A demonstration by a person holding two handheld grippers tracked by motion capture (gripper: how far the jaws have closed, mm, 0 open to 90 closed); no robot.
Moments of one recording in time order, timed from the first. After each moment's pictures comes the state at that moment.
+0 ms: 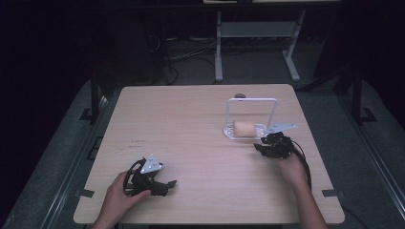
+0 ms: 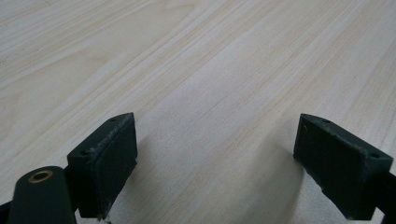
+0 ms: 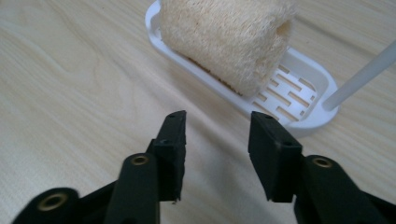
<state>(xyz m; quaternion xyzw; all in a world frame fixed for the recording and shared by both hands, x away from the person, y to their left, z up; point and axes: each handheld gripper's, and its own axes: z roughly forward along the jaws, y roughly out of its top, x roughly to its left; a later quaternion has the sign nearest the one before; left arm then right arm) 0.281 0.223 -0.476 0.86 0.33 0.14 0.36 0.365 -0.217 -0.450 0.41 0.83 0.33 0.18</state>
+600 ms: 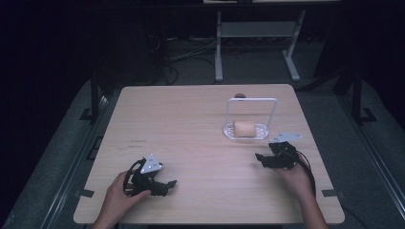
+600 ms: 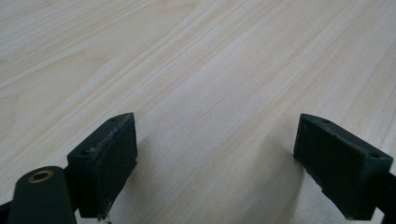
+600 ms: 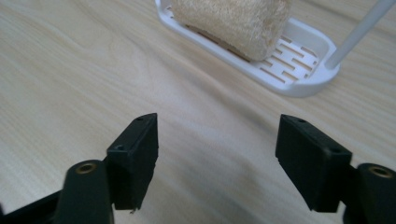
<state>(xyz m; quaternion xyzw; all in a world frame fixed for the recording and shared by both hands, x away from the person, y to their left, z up) 0.281 0.223 -0.476 0.86 0.32 0.14 0.36 0.333 -0.225 -0.454 0.43 0.82 0.34 0.18</state>
